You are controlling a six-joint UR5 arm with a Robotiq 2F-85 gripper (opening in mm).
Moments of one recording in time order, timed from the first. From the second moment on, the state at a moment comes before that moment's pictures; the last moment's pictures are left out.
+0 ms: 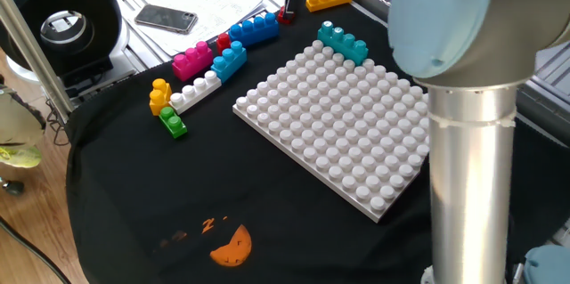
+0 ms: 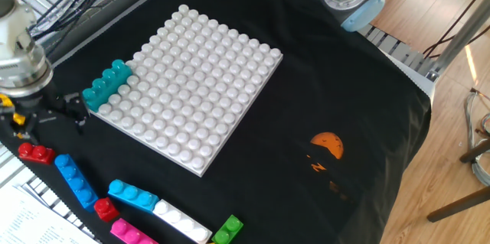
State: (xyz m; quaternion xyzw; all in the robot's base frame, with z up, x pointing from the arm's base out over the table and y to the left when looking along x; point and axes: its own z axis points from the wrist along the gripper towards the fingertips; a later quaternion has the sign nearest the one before) arm 0.760 -0.140 0.073 -0.51 0.85 0.01 0.09
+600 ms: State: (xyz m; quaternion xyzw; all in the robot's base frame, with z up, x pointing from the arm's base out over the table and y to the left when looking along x) arm 0.777 -0.122 0.054 -0.60 0.79 0.00 0.09
